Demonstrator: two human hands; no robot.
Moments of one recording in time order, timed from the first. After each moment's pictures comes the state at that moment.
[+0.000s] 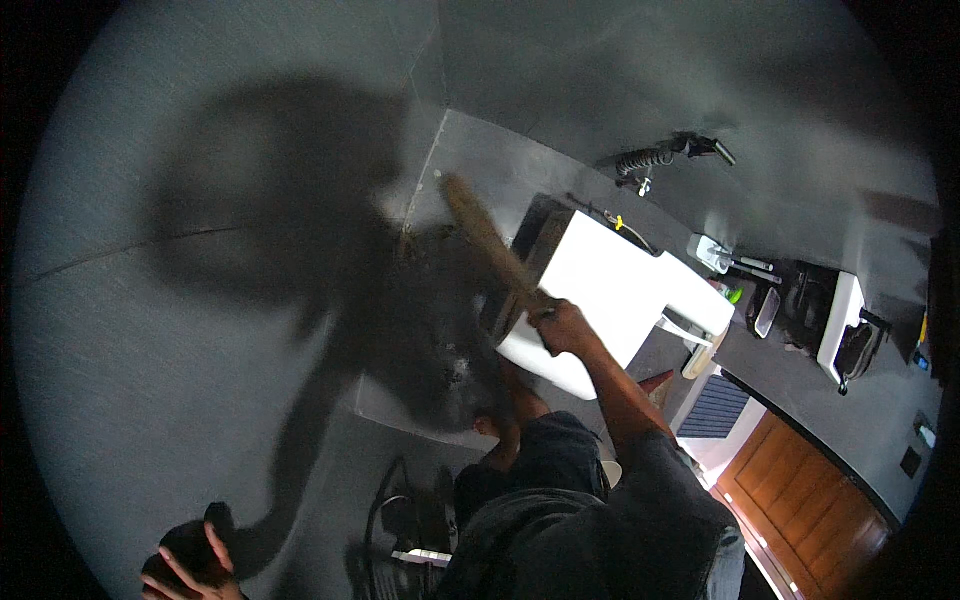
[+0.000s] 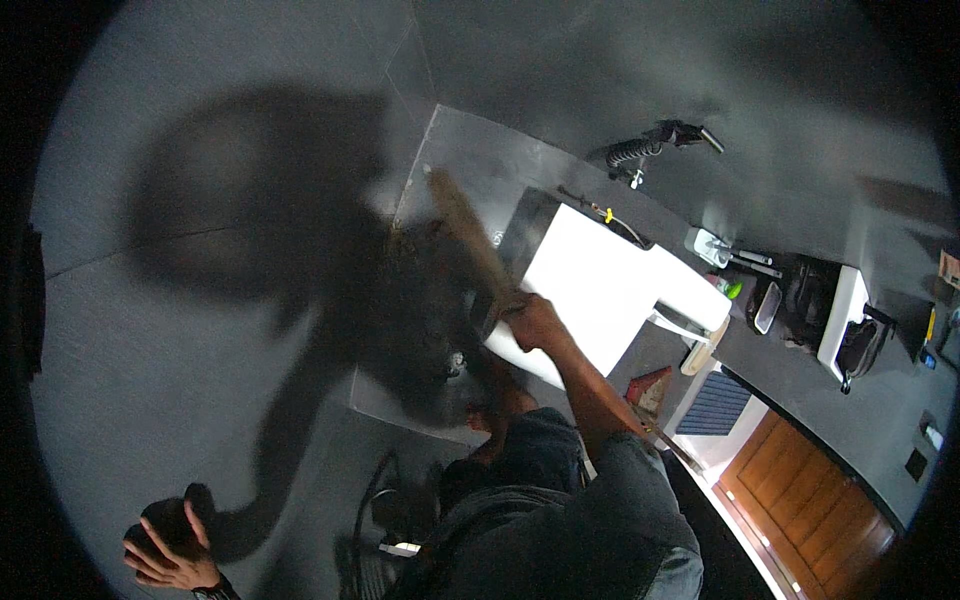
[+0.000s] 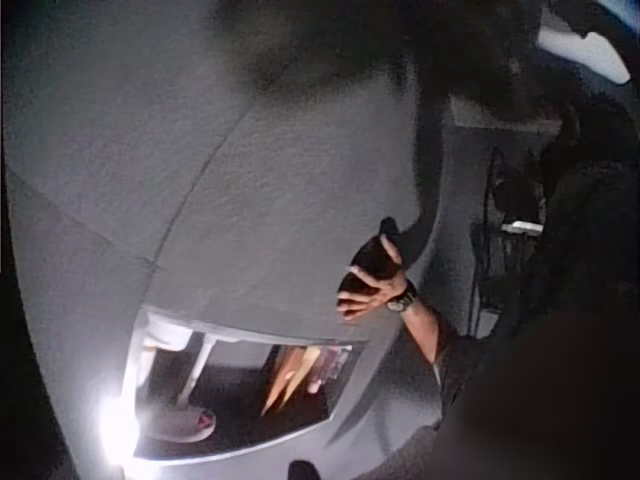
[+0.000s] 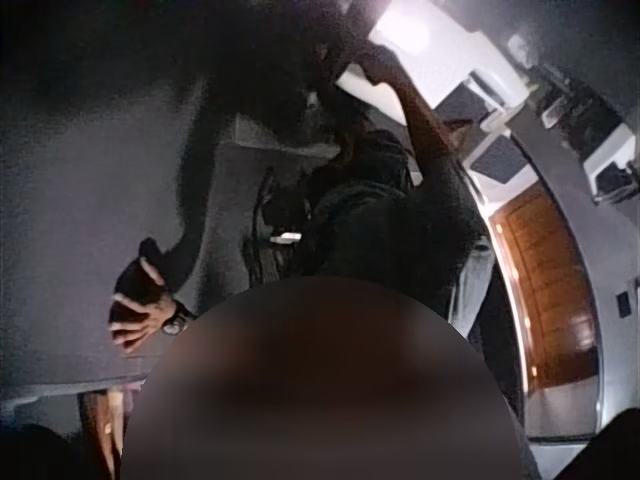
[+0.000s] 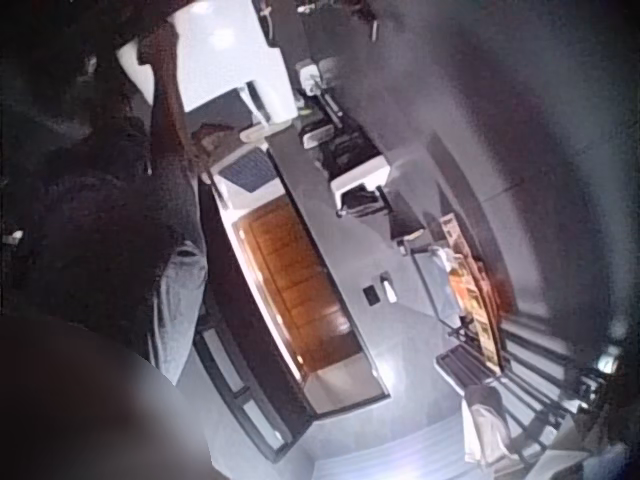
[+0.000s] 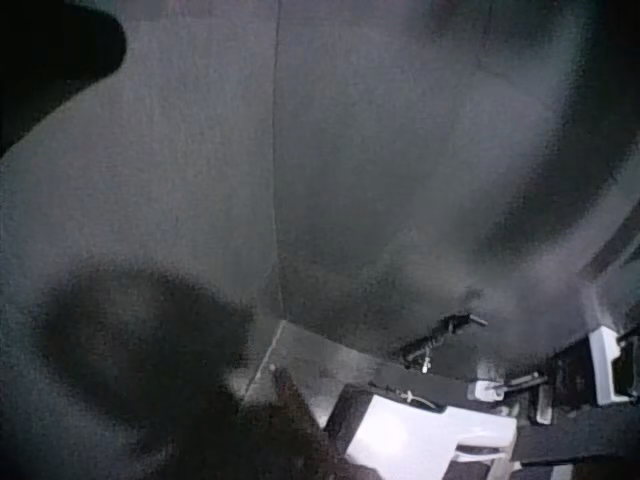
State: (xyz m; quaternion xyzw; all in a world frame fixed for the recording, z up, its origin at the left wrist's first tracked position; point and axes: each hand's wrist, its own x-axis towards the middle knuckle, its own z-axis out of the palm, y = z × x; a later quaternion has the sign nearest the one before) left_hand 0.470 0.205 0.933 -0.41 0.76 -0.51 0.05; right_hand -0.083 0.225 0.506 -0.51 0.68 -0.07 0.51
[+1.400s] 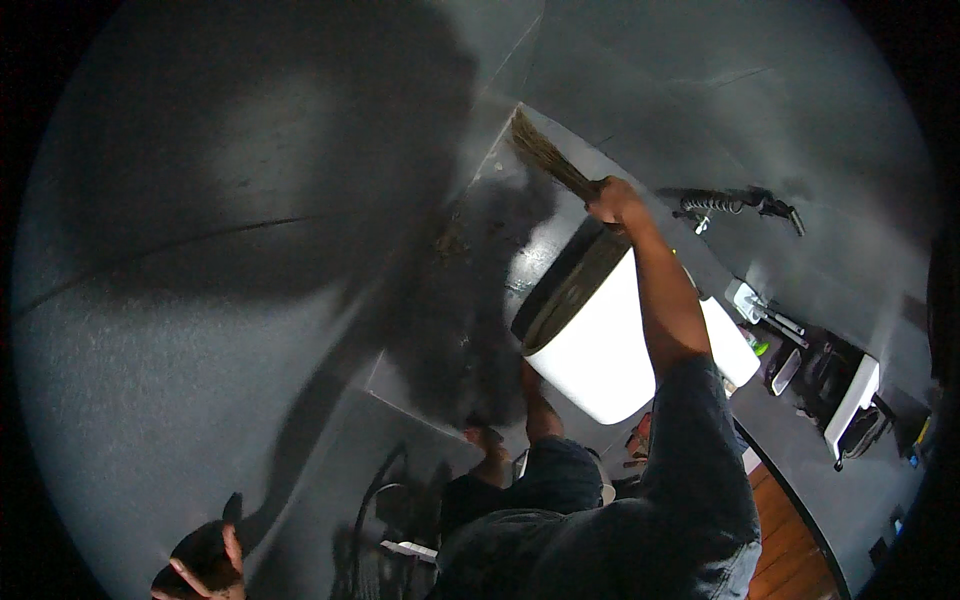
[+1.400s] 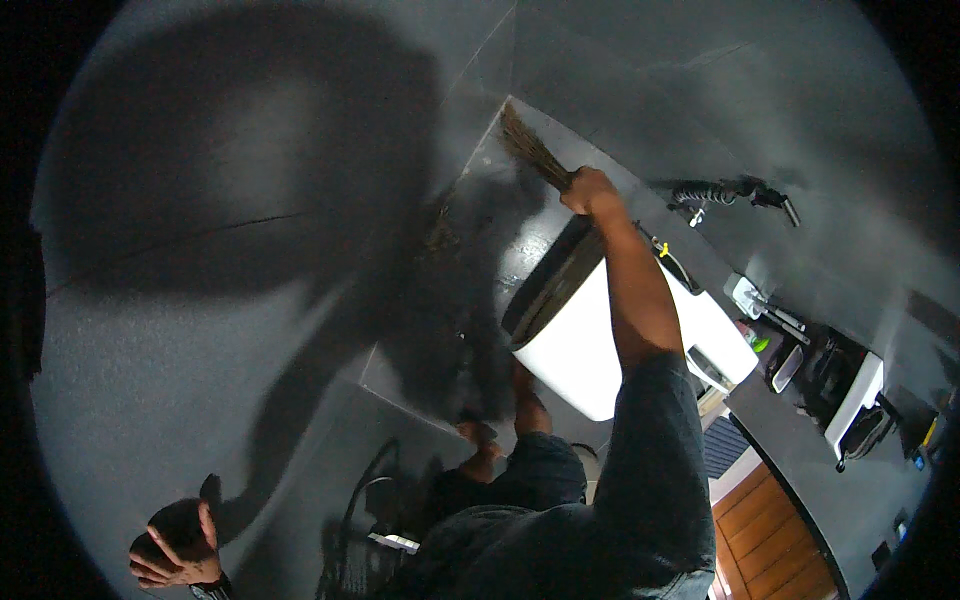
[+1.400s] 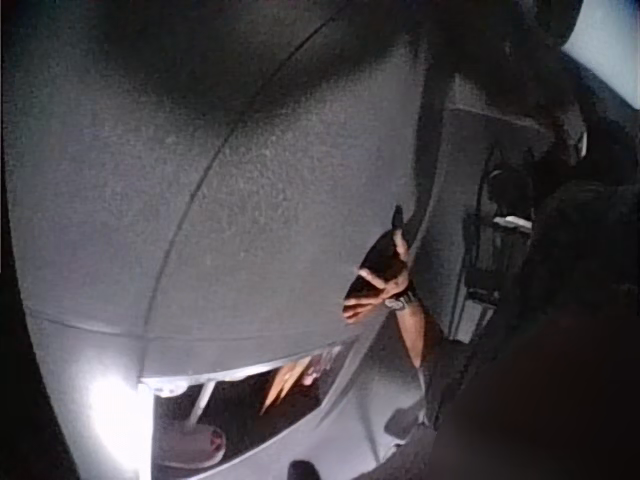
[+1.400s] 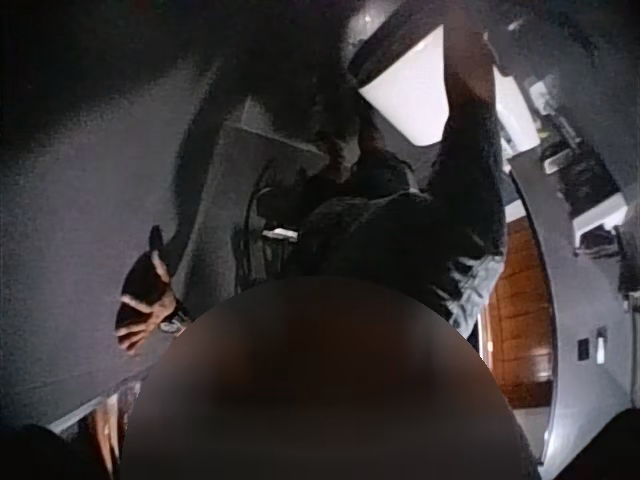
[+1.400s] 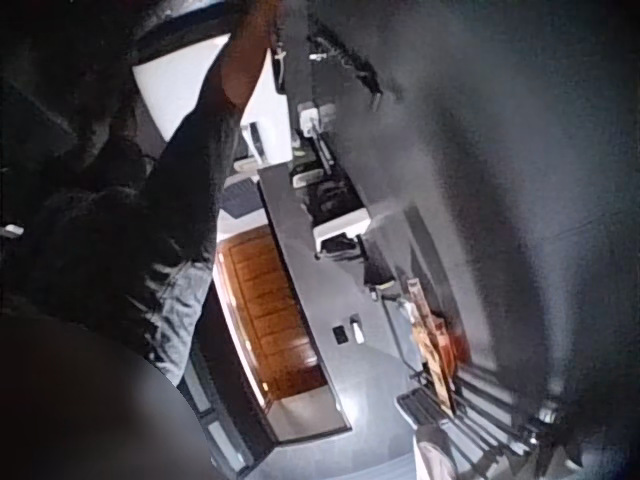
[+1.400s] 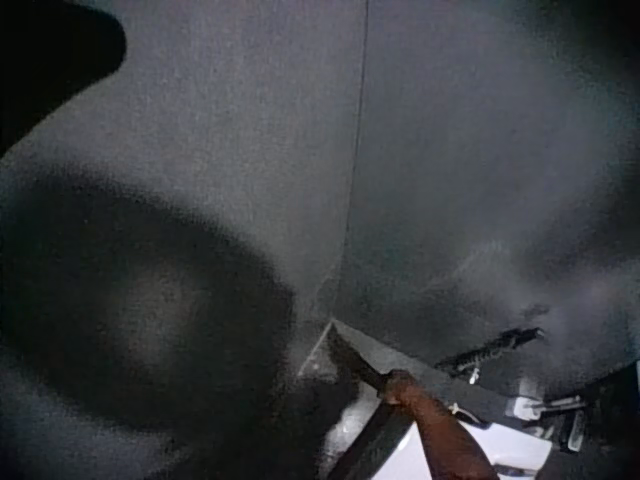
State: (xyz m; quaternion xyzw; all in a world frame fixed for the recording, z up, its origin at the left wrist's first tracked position) left_hand 0.467 0.210 0.923 -0.45 0.73 -0.49 0.11; right_hand -0.131 -0.053 0.463 -0.60 0.73 0.11 0.32
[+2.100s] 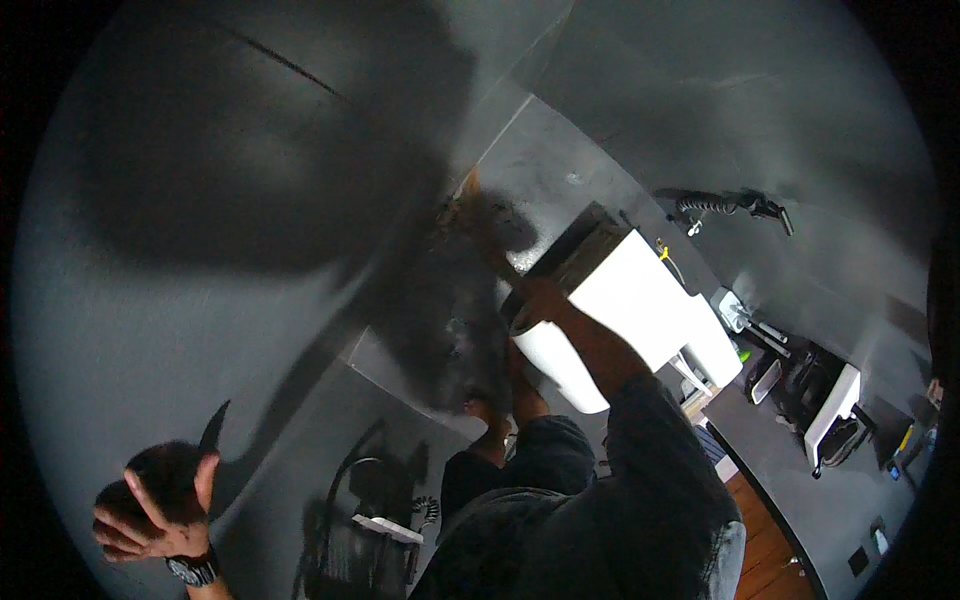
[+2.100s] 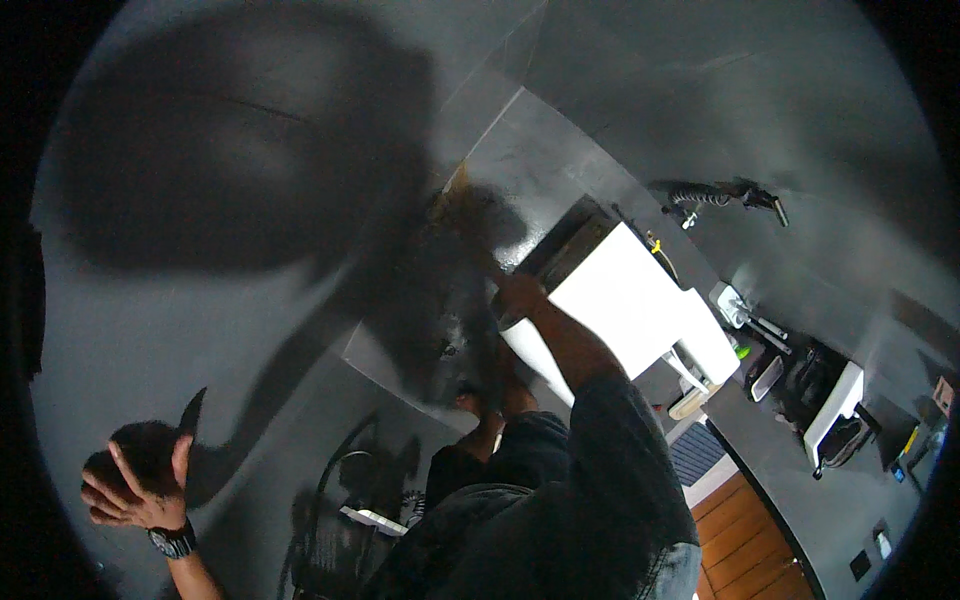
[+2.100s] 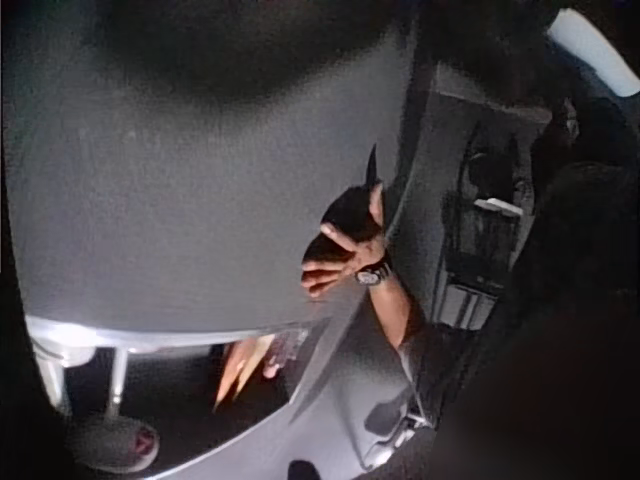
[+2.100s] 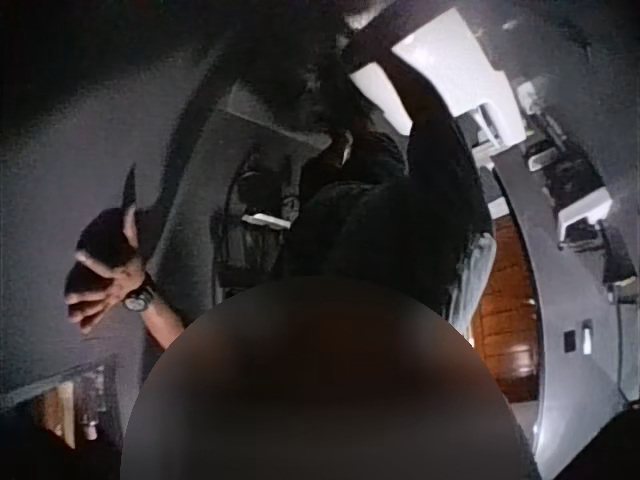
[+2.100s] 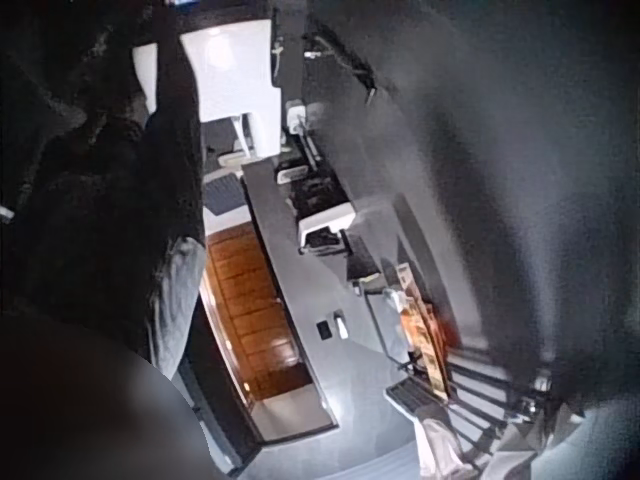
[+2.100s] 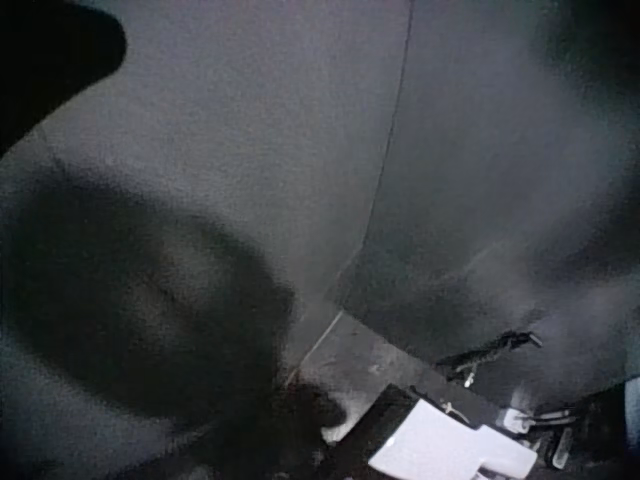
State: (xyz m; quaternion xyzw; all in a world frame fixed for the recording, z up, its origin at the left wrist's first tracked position) left_hand 0.472 0.212 0.924 -0.46 0.72 -0.51 0.09; right_hand 0.000 0.179 0.384 -0.74 0.49 0.19 0.42
